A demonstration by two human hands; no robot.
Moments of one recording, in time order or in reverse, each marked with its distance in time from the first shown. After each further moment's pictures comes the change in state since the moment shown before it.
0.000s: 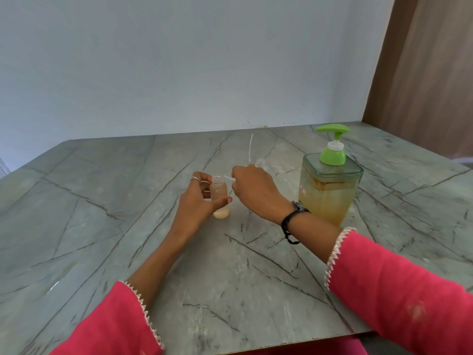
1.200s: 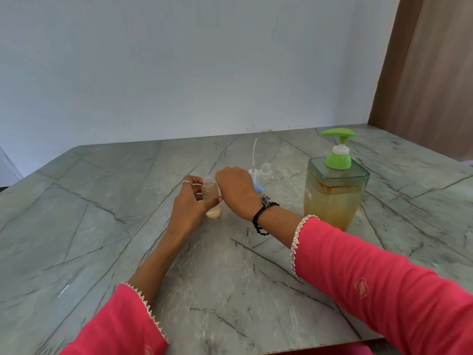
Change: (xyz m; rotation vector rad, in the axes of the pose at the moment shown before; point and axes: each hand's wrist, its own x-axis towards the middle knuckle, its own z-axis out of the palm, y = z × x) left_hand 0.009 -0.011 -0.014 -0.035 0.072 -0.042; right_hand 0.026 -0.035 0.009 -0.222 -0.013 -0.124
